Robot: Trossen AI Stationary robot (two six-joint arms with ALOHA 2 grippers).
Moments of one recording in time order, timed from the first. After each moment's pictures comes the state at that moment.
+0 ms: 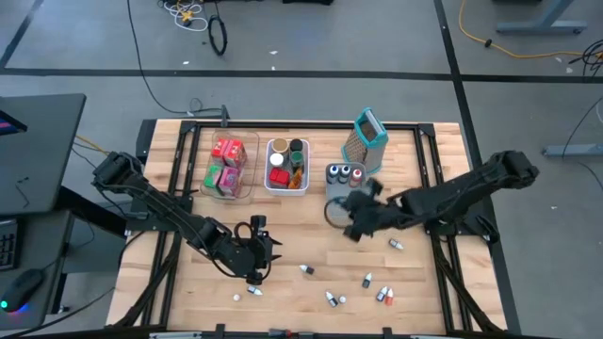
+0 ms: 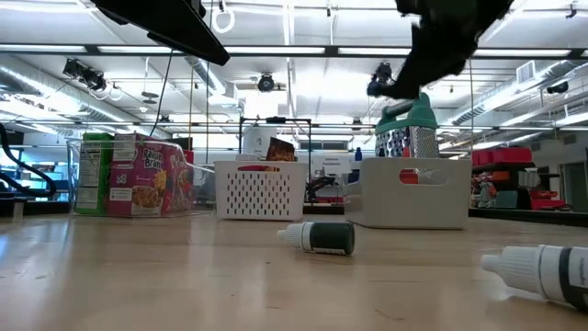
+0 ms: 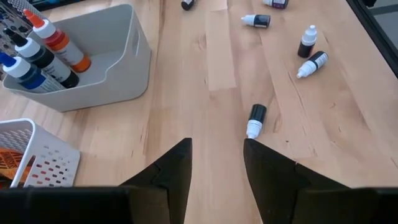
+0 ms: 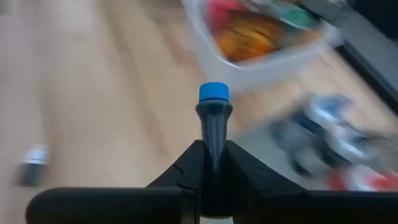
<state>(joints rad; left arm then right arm) -0.57 1.49 0.96 -0.22 -0.55 -0.23 0.33 1.37 0.98 -0.55 0.59 0.52</state>
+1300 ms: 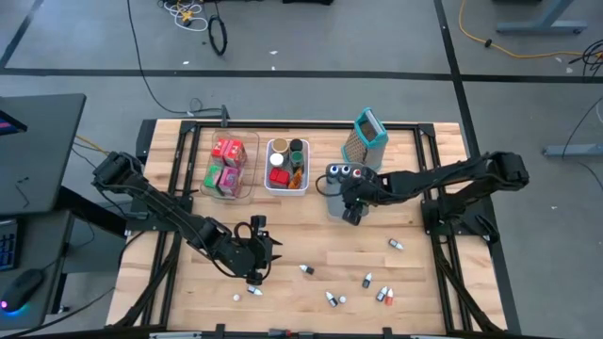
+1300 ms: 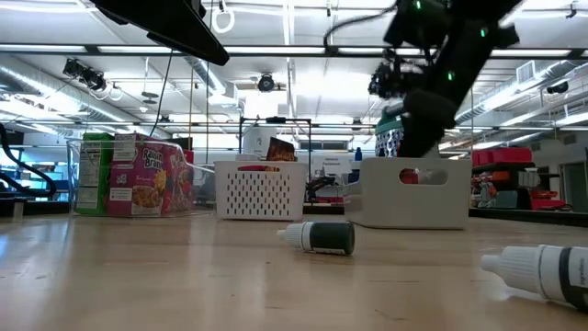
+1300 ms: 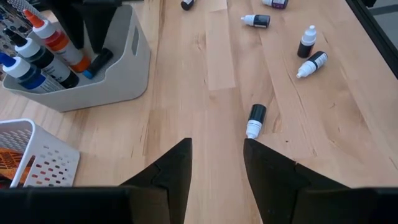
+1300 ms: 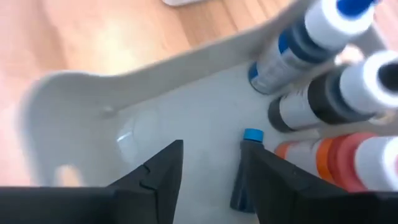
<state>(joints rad) -0.57 1.49 0.96 -0.22 -0.55 -0.23 0.00 1.44 0.80 -0.44 0.28 0.29</state>
